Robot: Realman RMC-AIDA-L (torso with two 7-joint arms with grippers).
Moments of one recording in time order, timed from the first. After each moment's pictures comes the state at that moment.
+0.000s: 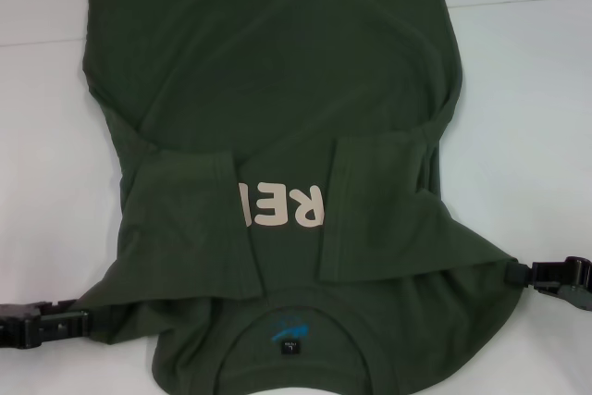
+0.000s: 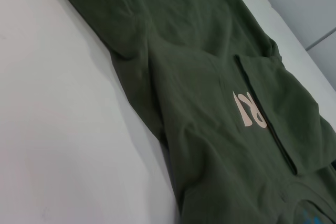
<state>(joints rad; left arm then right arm) -0.40 -1.99 -2.60 -0.59 -0.82 1.59 -1.83 0.25 1.96 -0.49 -0.47 -2.13 -1.54 2.07</state>
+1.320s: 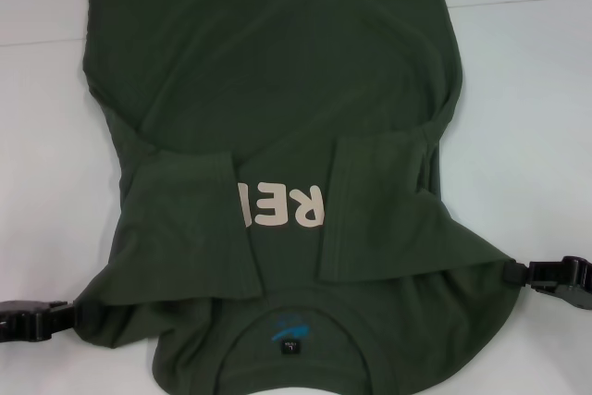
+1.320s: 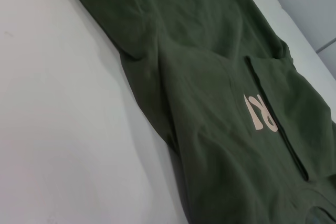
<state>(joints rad) -0.41 -2.00 -2.58 -0.58 -0.82 1.55 -1.85 0.25 1.97 -0.49 -0.47 -2.13 -1.54 2.06</state>
